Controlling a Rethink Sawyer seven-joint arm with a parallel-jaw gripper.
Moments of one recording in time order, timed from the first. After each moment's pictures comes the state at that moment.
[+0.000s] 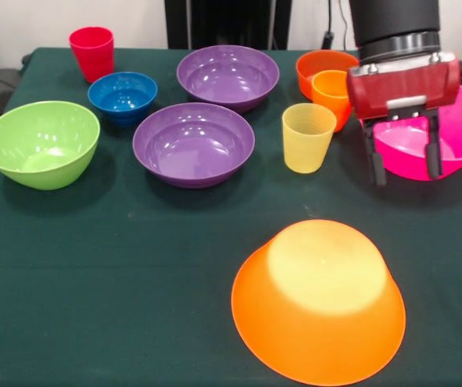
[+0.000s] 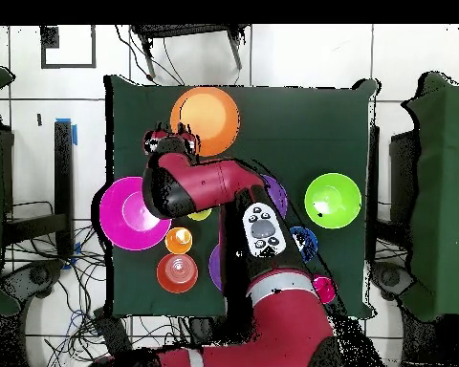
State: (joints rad) arm -0.22 -0.59 0.24 1.59 -0.37 -0.09 2.13
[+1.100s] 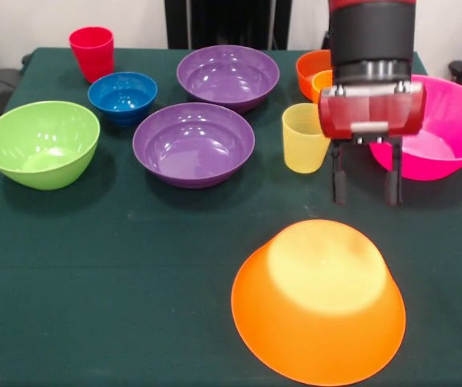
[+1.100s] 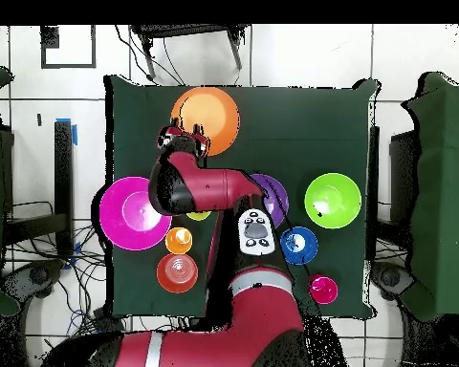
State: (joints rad) arm -0.12 -0.49 0.07 1.56 -0.12 -0.19 2.13
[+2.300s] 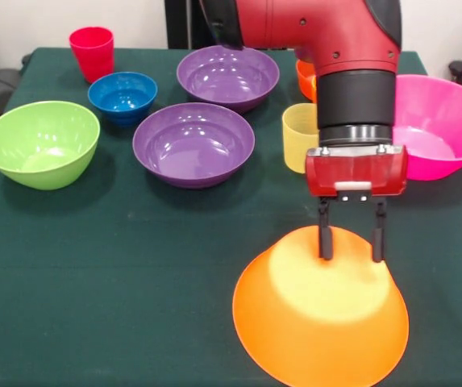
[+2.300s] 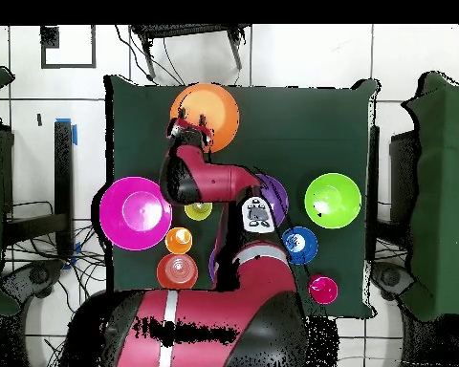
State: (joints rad) arm -0.13 -0.35 0.07 1.45 -0.09 -0.32 2.13
